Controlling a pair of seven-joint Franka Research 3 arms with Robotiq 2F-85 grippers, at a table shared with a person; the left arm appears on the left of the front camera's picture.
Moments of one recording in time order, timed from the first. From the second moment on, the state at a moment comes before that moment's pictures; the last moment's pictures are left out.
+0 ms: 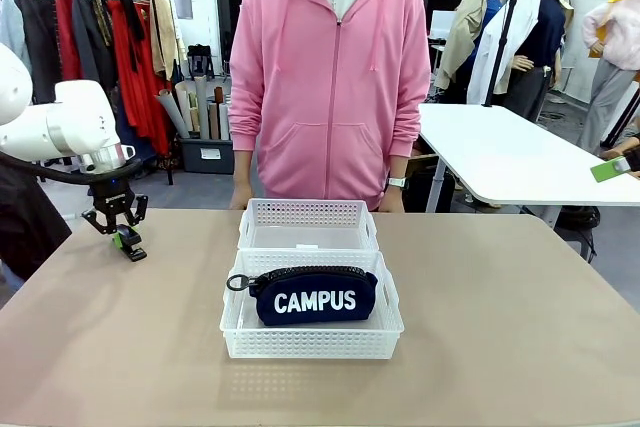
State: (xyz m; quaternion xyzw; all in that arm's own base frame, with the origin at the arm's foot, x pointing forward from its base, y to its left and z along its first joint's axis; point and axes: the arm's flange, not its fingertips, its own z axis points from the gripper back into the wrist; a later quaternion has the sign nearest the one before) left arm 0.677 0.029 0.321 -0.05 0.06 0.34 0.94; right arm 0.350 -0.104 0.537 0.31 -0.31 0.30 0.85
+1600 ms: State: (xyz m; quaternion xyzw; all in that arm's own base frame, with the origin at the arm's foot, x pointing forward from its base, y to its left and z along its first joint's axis) left arm 0.630 -0.014 0.387 0.01 0.08 0.18 0.98; right arm 0.350 -0.104 0.537 0.31 -0.31 0.30 0.85
